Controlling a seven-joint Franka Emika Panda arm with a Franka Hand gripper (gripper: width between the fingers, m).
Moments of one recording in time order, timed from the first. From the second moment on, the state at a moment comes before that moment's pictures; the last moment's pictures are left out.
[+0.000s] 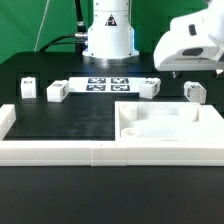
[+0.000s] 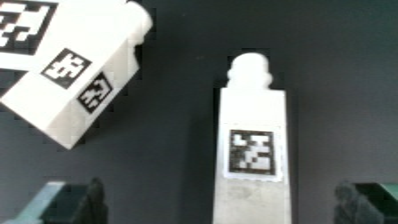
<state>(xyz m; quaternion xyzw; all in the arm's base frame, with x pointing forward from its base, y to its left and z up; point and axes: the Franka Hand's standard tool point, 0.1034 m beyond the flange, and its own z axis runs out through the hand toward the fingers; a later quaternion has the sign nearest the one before) 0.424 0.161 0.052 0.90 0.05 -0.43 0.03</state>
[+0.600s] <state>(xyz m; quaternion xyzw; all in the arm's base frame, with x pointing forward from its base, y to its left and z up) 0.413 0.167 0.019 0.89 0.04 -0.45 0.03</state>
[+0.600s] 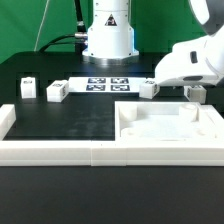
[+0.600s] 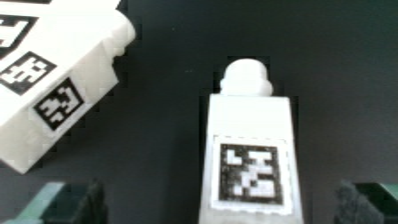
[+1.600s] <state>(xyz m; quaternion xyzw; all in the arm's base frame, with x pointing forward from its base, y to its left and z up) 0.402 0.167 0.007 0.89 0.05 -0.46 0.03</state>
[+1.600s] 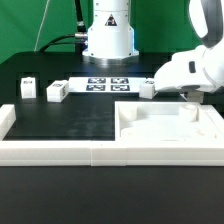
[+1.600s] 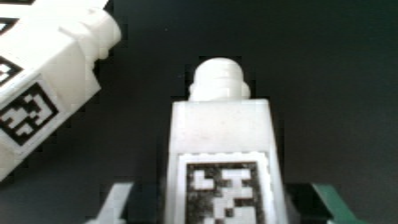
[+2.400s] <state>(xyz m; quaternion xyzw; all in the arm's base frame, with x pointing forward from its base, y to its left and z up) 0.418 0.160 0.059 0.89 0.07 -0.45 0.03</state>
